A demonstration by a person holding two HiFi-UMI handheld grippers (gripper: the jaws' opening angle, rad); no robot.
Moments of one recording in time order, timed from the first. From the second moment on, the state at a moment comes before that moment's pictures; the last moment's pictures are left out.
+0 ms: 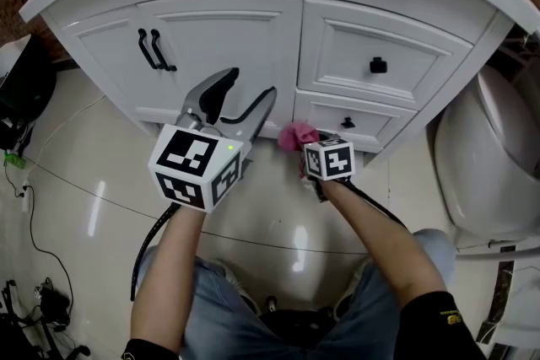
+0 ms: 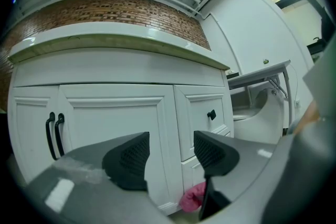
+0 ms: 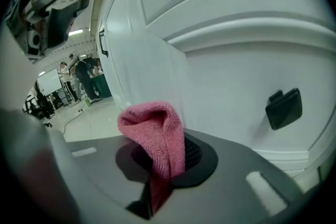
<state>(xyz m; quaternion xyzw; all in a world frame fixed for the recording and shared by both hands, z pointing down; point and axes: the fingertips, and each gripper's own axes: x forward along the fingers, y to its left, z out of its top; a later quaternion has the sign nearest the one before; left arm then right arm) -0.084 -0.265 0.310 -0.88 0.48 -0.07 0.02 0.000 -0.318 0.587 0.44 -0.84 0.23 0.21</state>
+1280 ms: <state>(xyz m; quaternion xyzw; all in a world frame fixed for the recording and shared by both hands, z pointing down) -0.110 -0.258 0.296 -0.87 0.50 -0.06 0.02 0.017 -0.331 0.647 0.49 -0.79 0.23 0.28</state>
